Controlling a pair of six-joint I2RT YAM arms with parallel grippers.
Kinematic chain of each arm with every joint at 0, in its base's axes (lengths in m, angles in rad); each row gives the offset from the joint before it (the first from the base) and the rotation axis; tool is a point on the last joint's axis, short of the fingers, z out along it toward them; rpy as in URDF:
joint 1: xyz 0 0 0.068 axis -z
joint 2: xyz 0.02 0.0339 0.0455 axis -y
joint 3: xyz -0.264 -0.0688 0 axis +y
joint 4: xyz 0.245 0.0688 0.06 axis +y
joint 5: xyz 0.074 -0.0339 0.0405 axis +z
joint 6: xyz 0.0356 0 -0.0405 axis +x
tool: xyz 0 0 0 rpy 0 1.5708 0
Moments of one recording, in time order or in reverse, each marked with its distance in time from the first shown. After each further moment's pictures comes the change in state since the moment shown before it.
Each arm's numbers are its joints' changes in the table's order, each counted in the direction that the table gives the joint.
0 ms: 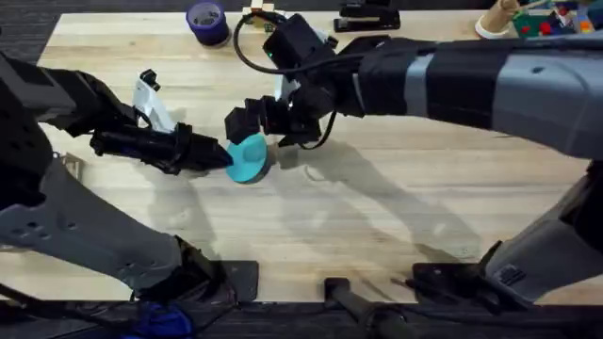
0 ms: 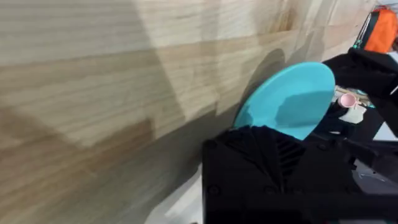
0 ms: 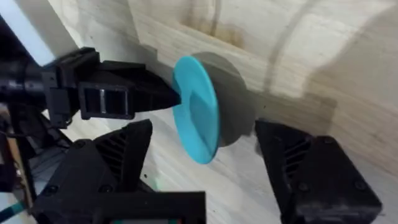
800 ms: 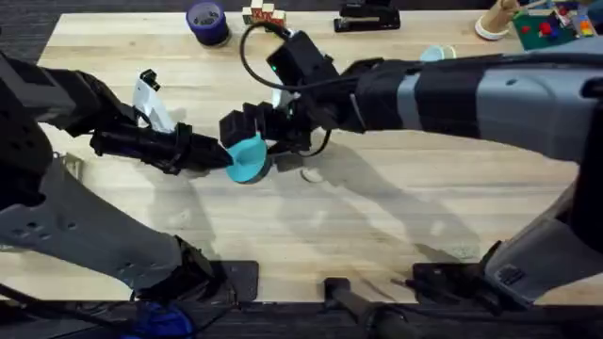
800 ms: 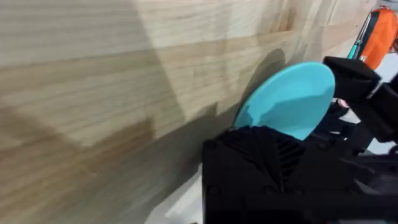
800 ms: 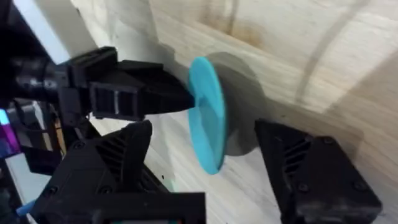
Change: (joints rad) left arm 0.000 0.000 0.000 -0.001 0.000 0.000; right arm -0.003 -0.009 0.107 -0.223 0.109 0.096
